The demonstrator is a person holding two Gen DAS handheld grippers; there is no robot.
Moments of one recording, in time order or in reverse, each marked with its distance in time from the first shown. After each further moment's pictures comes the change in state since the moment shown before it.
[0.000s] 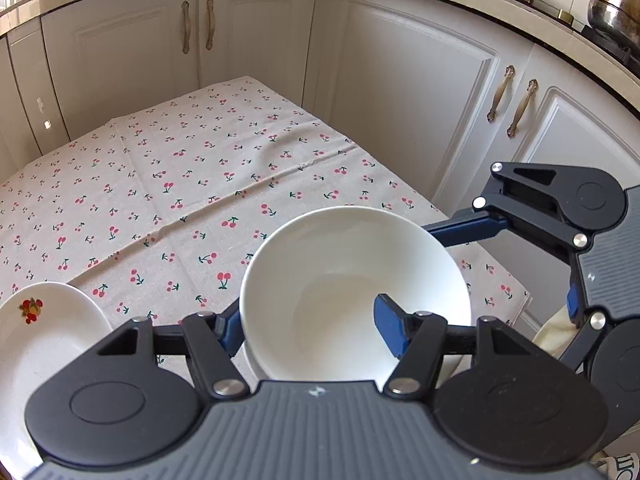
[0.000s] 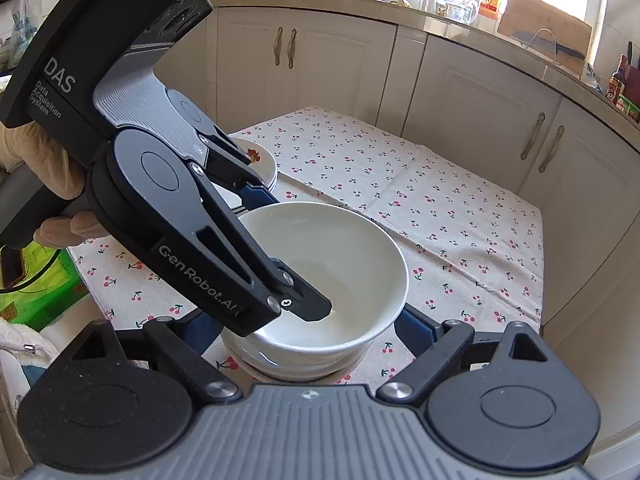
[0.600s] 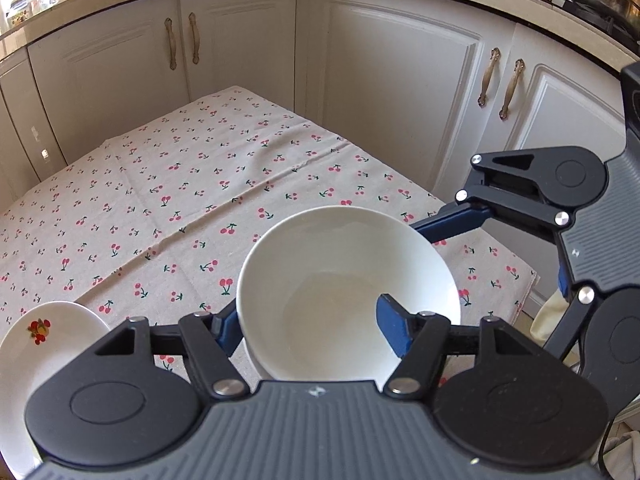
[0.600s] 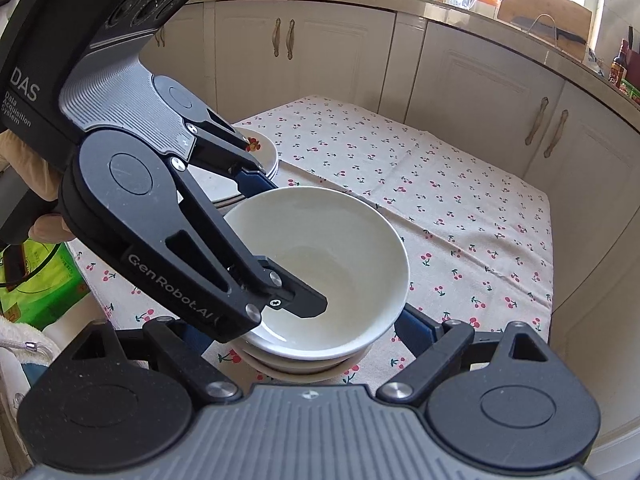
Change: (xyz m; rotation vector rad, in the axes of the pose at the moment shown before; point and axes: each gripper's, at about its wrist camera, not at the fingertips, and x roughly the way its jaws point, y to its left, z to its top) left arm 0.000 -0.008 -0.006 0.089 -0.015 0.023; right arm 0.007 -0.001 -0.003 0.026 0.017 0.013
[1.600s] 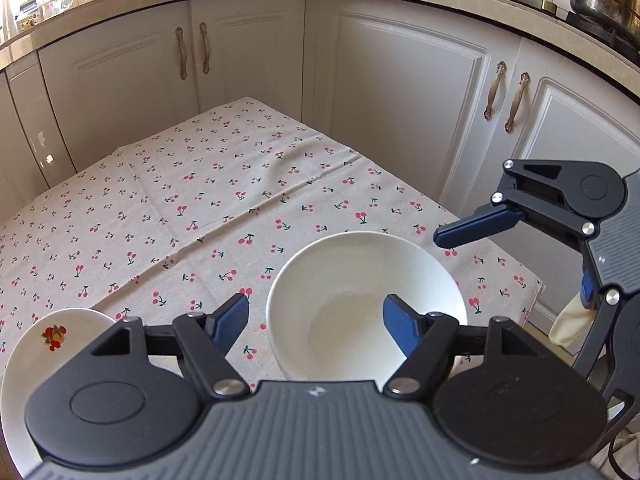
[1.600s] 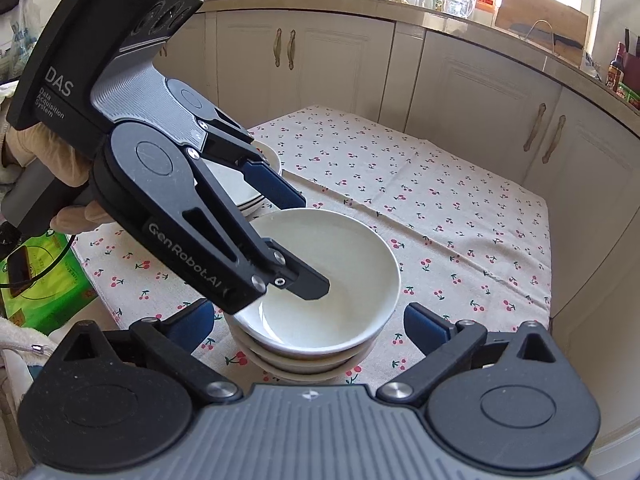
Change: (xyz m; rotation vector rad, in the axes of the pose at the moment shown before) left arm -0.012 0.015 0.000 -0.014 -0.038 0.011; right arm -0.014 0.005 -0.004 -0.005 -0.032 -0.001
